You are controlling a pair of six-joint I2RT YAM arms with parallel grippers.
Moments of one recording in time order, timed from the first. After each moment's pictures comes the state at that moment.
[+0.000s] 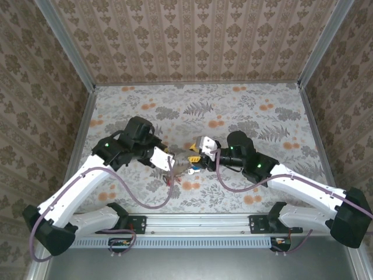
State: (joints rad) left arm -0.70 1.08 1.12 -0.92 0.14 1.50; right arm 0.79 1.08 0.75 0.05 -0.36 -0.30
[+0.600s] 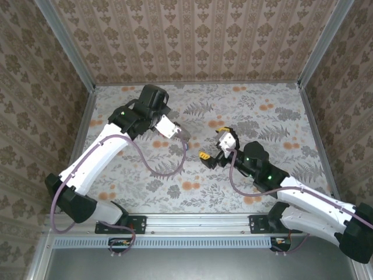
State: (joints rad) left arm -0.67 1.46 1.59 -0.88 -0.34 1.90; right arm 0.73 0.85 0.50 0.26 0.05 -0.15
